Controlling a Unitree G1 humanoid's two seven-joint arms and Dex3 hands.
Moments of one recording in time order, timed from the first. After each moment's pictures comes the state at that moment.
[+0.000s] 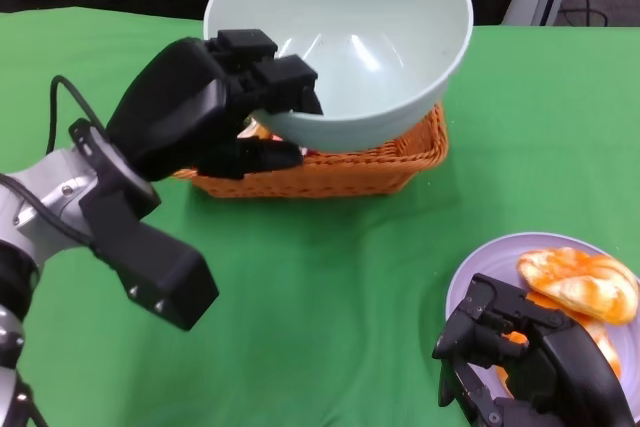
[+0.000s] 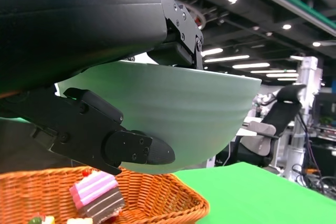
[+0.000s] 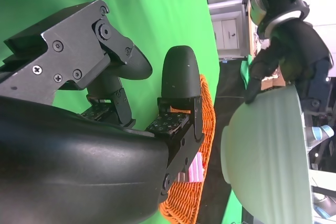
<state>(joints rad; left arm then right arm) -0.86 0.39 -0.32 0.92 0.95 -1.13 0.60 0.26 -0.04 0.15 -0.17 0.16 -0.23 0.33</state>
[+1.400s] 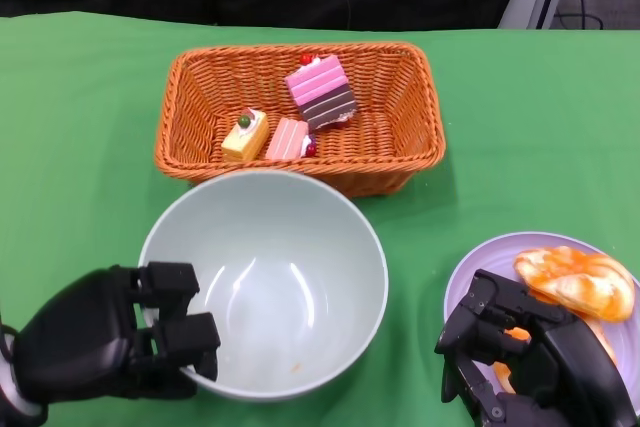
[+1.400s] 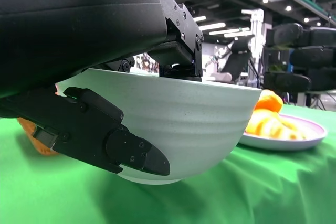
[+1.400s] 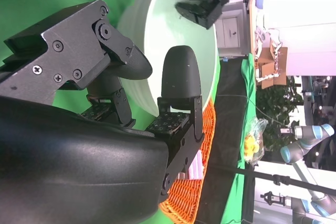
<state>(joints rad) -0.59 0.67 -0.90 0.88 1.37 -1.05 1.47 0.25 -0.04 0.14 -0.17 0.16 -0.20 0.34</state>
